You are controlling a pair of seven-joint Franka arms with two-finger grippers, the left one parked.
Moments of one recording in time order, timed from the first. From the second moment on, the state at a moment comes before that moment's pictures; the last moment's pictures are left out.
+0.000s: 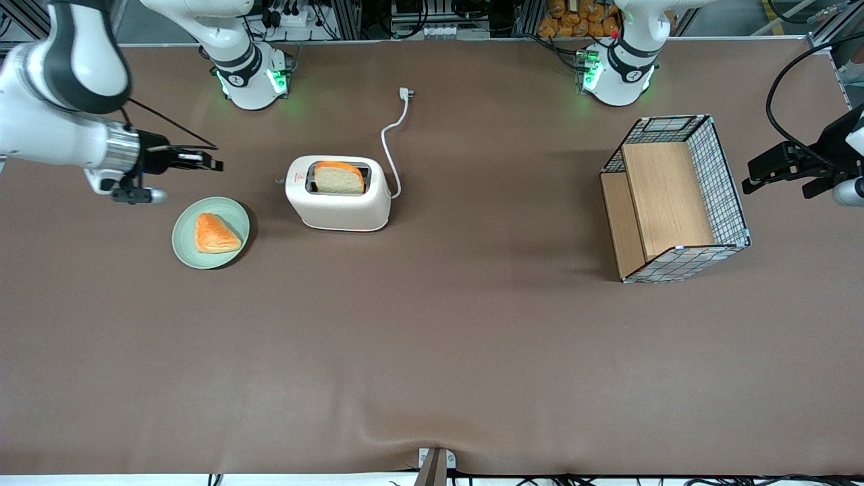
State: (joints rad) arm -0.06 -0.16 0.00 -2.35 0.46 1.81 -0.10
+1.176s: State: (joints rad) arm 0.11 -0.16 0.00 -2.56 0.60 2.12 -0.09
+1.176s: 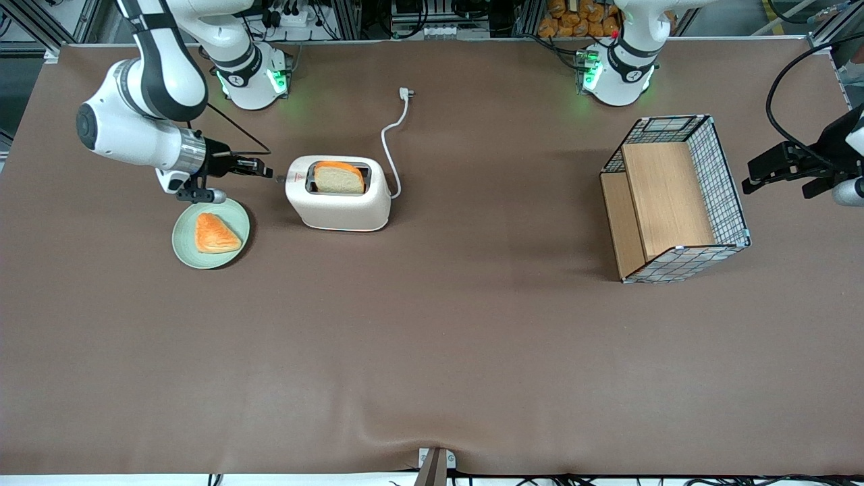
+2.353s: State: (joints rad) arm 0.15 -0.09 0.00 -2.58 0.67 2.23 -0.12
